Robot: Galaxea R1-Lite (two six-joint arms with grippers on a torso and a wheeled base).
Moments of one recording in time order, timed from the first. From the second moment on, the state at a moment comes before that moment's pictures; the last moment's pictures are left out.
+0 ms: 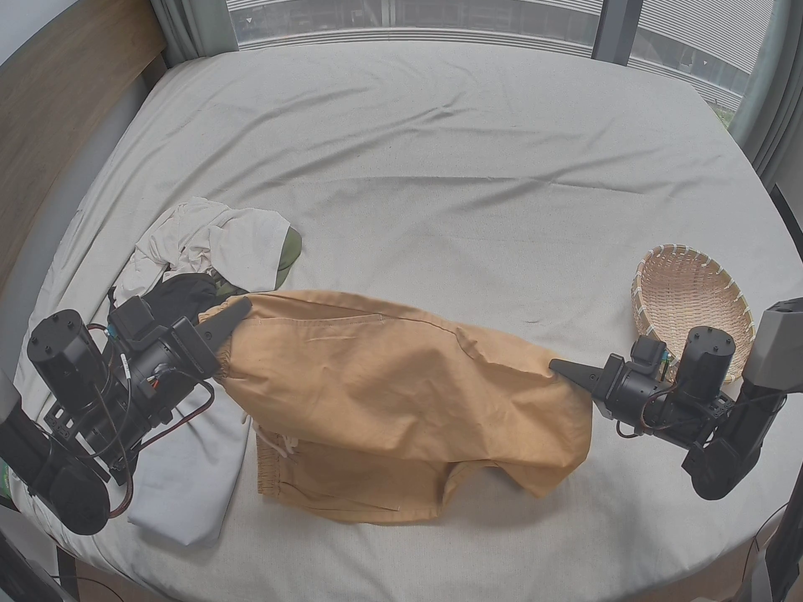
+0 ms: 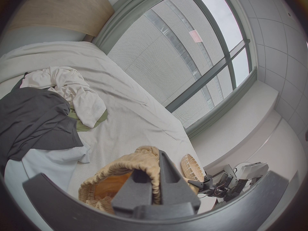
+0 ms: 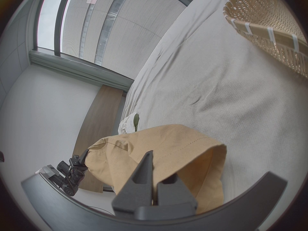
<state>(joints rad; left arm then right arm) -0.27 1.77 -0.30 -1.54 -0.26 -0.66 0.28 2.05 -0.36 -1.55 0.45 0.82</state>
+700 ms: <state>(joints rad) -0.26 1.76 -0.31 -1.55 -0.26 -0.66 0.32 2.02 -0.30 -1.54 0.50 0.72</state>
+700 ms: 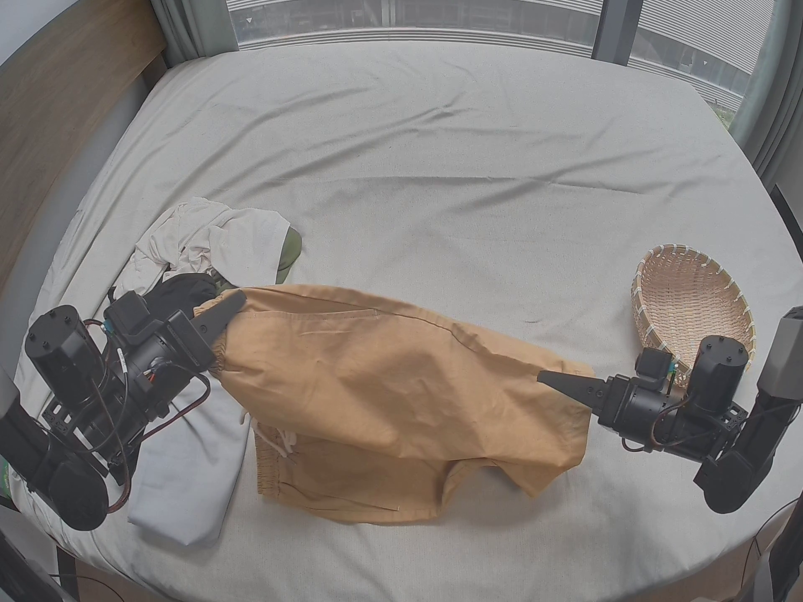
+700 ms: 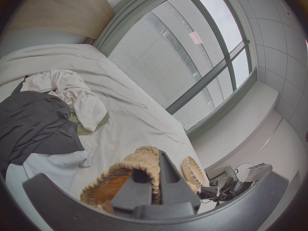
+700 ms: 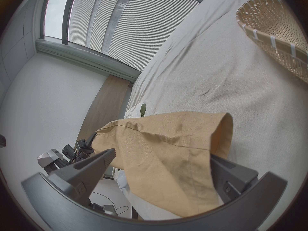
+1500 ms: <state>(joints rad) -0.26 1.74 -0.30 -1.55 -0.26 -0.66 0.32 2.07 -0.38 -1.55 0.49 0.72</state>
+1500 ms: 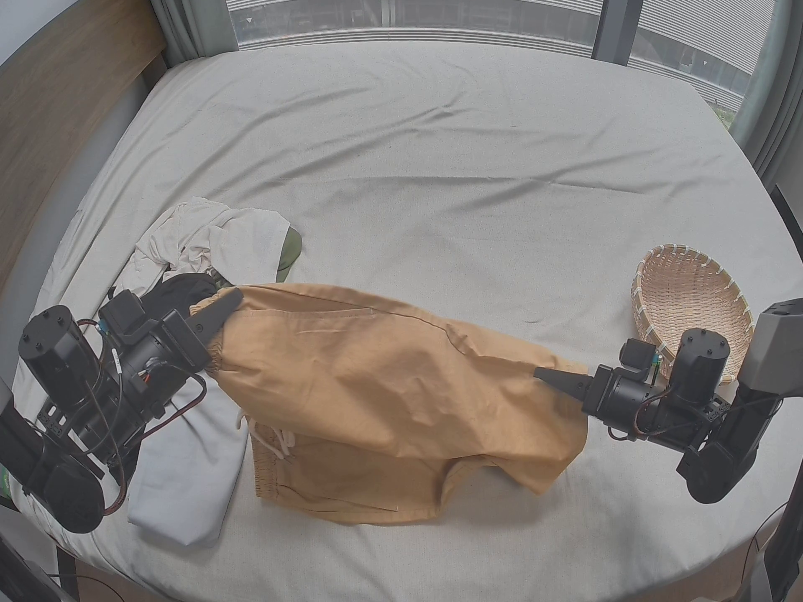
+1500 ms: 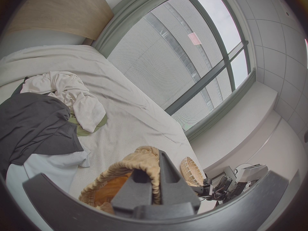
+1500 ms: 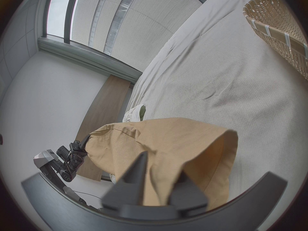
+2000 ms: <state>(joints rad) -0.34 1.64 -0.29 -1.55 -0.39 -0.67 0.32 1.80 -0.26 -1.54 0.47 0.72</state>
